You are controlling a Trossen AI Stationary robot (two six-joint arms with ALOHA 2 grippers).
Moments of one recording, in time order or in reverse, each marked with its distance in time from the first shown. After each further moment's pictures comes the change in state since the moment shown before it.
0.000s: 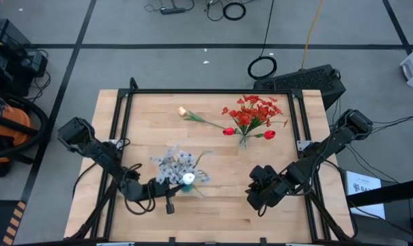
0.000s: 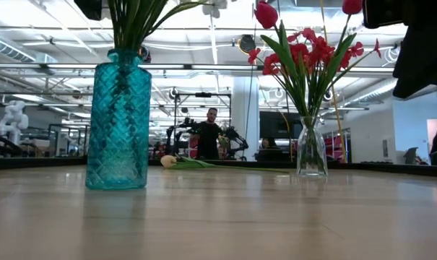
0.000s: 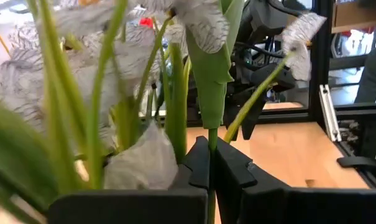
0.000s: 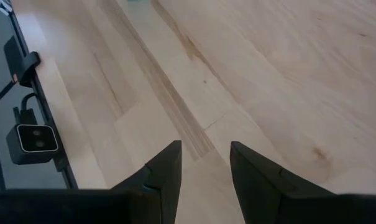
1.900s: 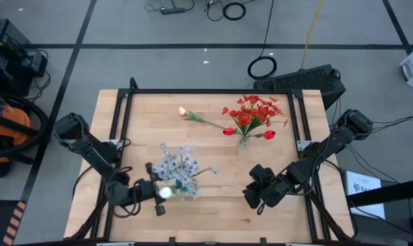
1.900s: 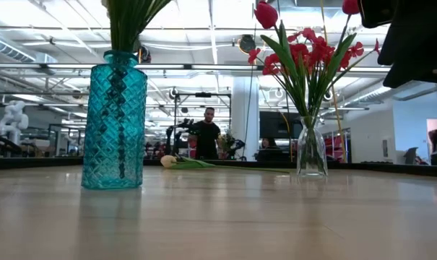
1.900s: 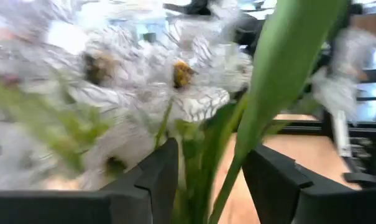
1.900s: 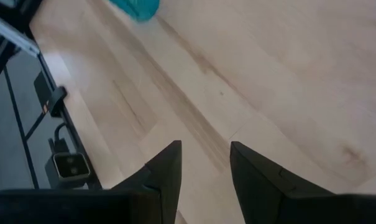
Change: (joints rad) left arm -0.131 -0.101 0.000 -0.049 -0.224 0.006; right arm -0.002 0.000 0.000 0.065 0.030 0.124
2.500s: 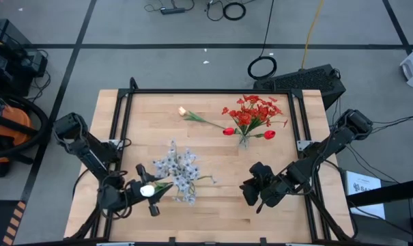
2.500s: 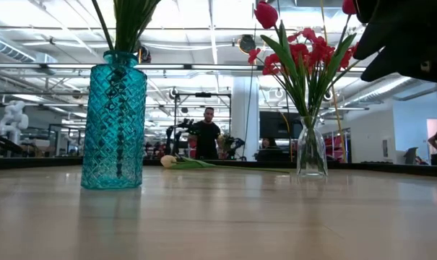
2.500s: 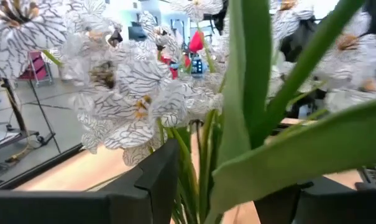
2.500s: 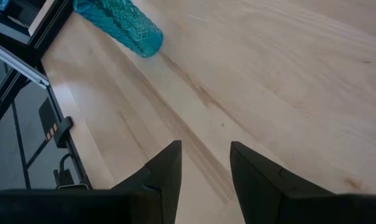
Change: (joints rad) left arm -0.091 -0.007 0.001 0.039 -0.191 -0.010; right arm -0.001 0.000 0.000 0.027 0.119 0.008
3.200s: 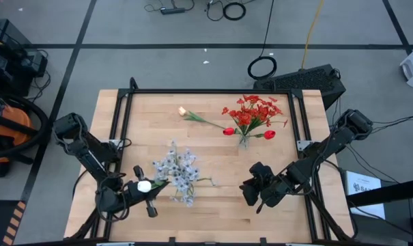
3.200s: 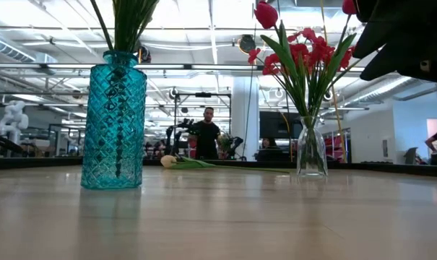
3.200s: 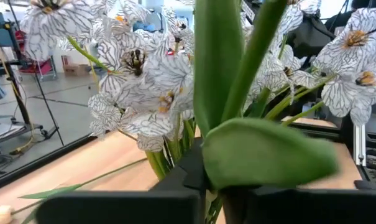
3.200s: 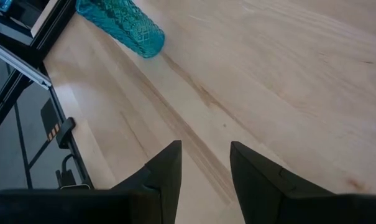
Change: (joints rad) left arm -0.031 0.000 0.000 -0.027 -0.054 -0.044; right arm 0.000 0.000 0.000 0.006 0.002 -0.001
